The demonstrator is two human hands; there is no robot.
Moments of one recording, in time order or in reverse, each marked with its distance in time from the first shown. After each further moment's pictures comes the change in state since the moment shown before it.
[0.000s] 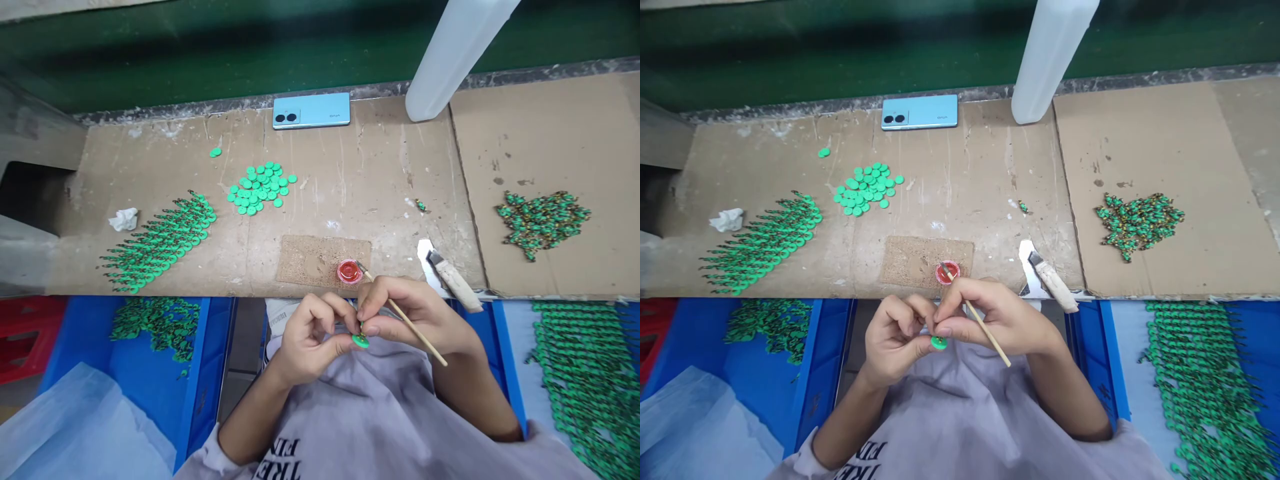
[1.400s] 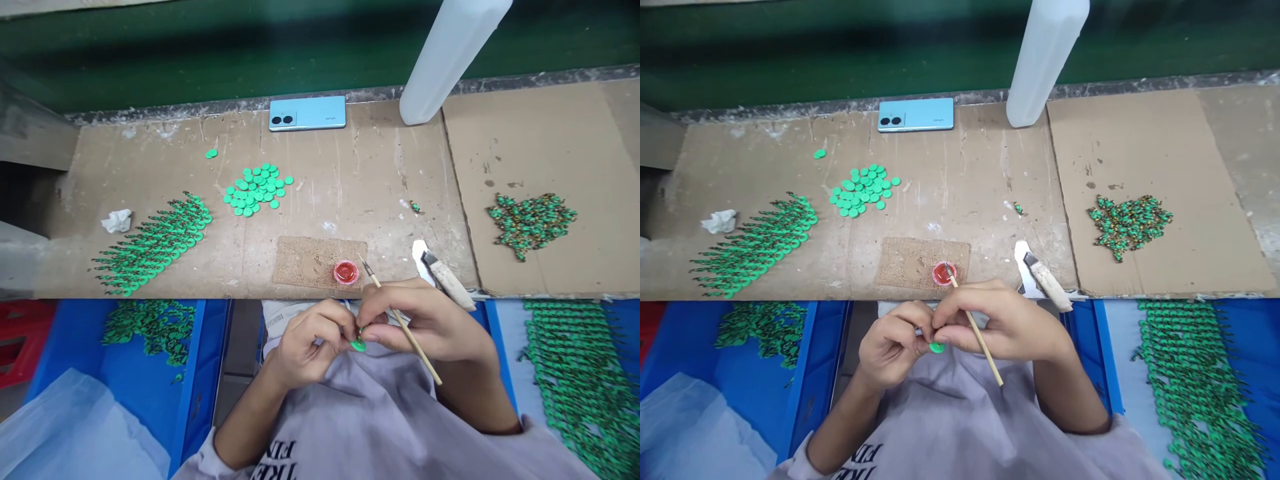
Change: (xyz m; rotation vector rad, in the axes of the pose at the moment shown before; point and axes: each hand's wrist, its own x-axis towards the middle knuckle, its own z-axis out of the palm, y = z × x) left_hand 0.000 -0.002 -0.009 0.188 -0.145 0.174; right_hand 0.002 -0.018 -0.007 -0.330 -0.113 -0.116
